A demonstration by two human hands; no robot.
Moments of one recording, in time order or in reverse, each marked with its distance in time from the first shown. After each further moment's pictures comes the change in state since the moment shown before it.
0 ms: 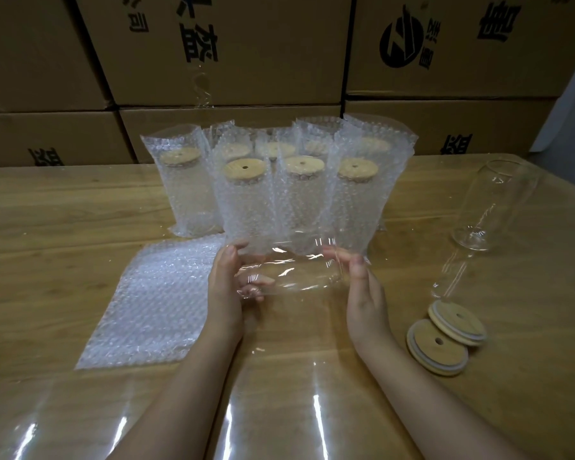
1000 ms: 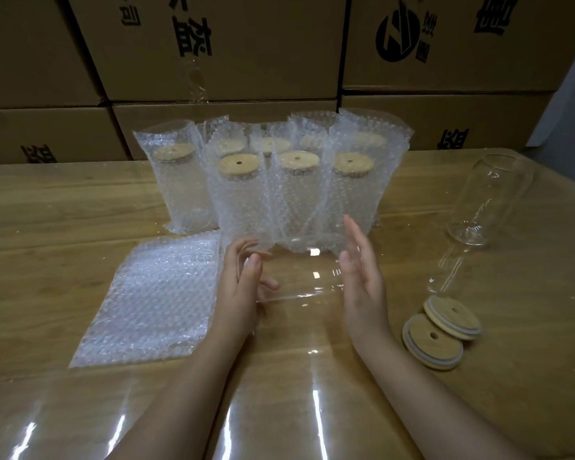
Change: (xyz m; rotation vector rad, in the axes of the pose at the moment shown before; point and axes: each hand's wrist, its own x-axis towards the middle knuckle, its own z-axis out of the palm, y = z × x) left_hand -0.006 -0.009 0.005 0.339 -0.111 0.230; right_hand -0.002 -0.012 -0.002 0.066 -0.012 -0.024
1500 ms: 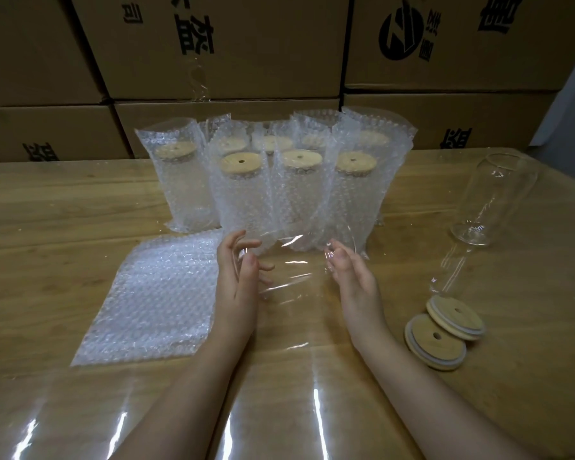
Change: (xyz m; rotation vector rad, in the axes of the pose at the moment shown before) left_hand -0.002 0.002 0.001 -0.033 0.064 0.063; right_hand 0.003 0.013 0.003 0.018 0.029 0.287
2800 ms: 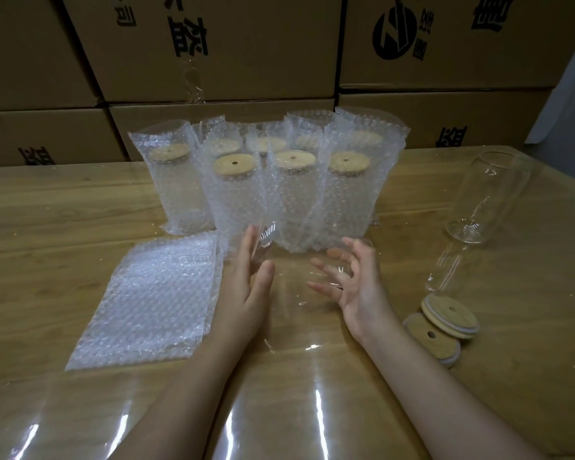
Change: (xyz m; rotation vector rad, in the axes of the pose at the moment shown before) left_hand 0.000 -0.011 -0.001 0.217 -0.209 0.119; right_hand 0.010 -0.017 -0.009 0.500 0.037 0.272
